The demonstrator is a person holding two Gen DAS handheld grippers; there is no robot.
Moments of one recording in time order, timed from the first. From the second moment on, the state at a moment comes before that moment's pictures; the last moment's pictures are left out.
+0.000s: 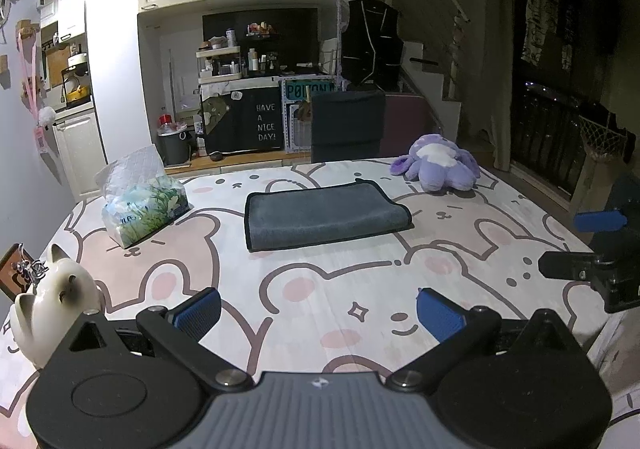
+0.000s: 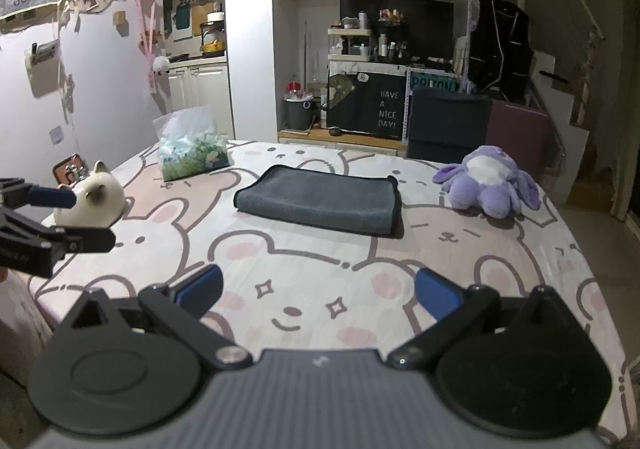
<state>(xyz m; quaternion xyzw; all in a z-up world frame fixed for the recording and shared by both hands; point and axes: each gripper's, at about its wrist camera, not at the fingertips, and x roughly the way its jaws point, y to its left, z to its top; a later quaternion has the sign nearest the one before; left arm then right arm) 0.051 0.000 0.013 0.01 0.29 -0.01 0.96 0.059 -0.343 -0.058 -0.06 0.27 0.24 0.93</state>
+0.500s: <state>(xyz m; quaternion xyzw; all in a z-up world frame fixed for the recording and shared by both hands) 0.040 0.000 0.009 0.00 0.29 -0.03 0.96 0.048 -0.348 -0.060 -0.06 0.28 0.25 0.92</state>
